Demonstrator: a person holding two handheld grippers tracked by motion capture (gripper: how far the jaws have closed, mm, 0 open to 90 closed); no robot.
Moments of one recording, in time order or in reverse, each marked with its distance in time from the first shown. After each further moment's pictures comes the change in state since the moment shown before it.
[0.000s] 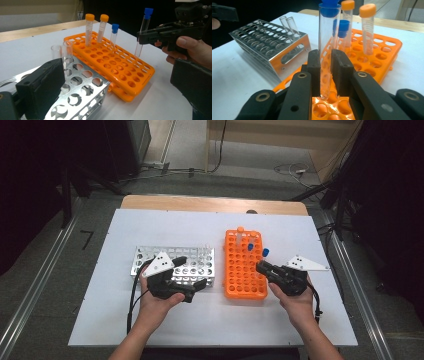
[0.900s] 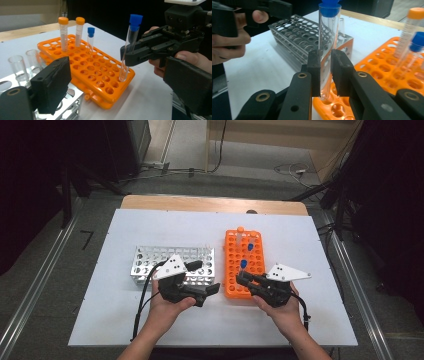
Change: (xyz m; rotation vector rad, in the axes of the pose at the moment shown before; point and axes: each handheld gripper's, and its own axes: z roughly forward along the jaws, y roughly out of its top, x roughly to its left) left arm -0.023 0.007 0.015 0.001 -0.118 0.012; right arm 0.056 0.005 0.011 0.023 0.149 -0.109
